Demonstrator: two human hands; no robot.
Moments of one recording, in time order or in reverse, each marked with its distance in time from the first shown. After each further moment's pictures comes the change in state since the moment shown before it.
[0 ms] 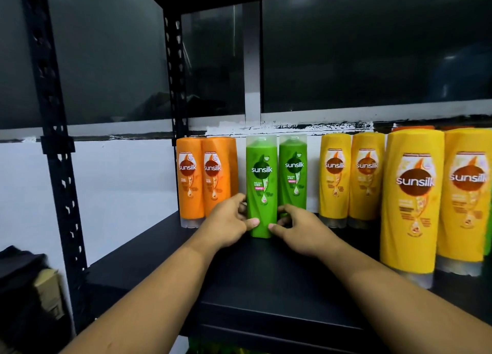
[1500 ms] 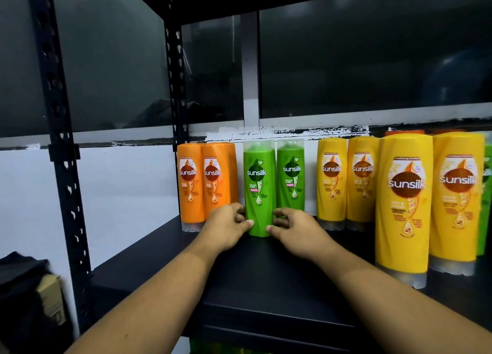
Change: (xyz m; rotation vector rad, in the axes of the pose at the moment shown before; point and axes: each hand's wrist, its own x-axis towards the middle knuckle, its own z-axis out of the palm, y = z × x) left_hand 0.005 -0.014 -0.002 0.180 0.075 -0.055; right_hand 0.006 0.002 0.008 0.240 -0.033 0.030
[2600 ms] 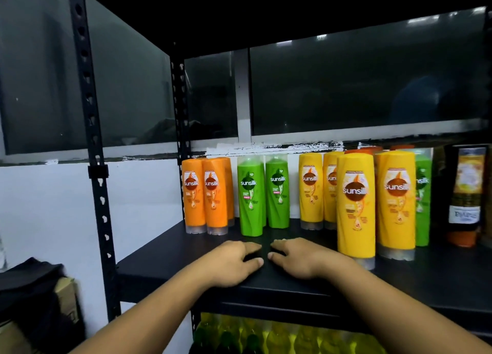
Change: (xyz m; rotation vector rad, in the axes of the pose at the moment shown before) left_hand -0.116 0.074 -0.014 0.445 -0.378 0.093; right_hand -0.087 -0.027 -0.039 -0.678 -0.332 -0.029
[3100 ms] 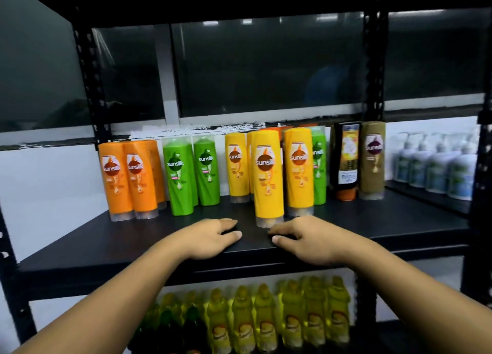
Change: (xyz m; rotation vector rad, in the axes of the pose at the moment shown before) left_hand 0.023 0.086 0.031 0.040 -0.125 0.172; right_hand -0.170 0.069 -0.038 -0.031 0.127 0.045
